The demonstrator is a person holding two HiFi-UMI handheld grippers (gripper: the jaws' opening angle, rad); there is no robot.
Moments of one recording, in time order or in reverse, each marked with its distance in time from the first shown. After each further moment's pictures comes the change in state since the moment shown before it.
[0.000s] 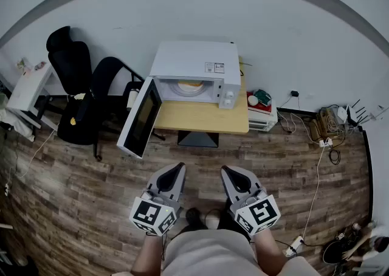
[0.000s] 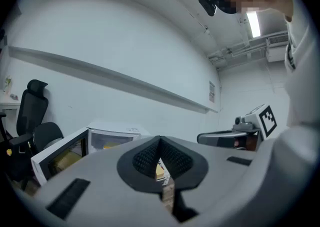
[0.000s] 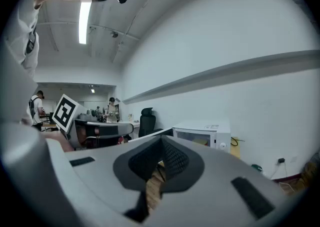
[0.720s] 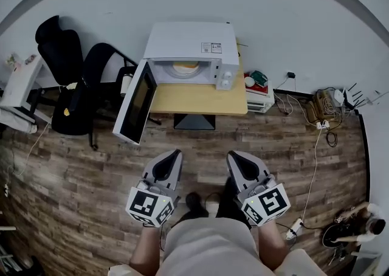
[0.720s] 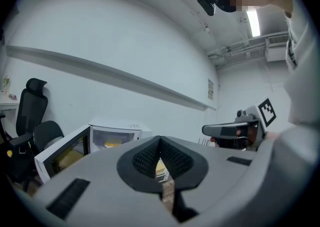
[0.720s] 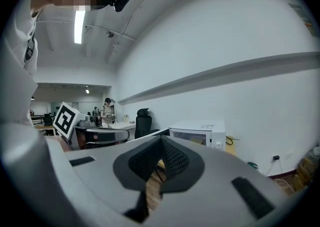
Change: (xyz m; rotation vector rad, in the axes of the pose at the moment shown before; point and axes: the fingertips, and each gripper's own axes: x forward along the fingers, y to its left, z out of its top) left arm -0.007 0.016 -0.010 0.018 0.024 -0.004; right arm -0.004 -0.003 0.005 0.017 -0.010 -0.047
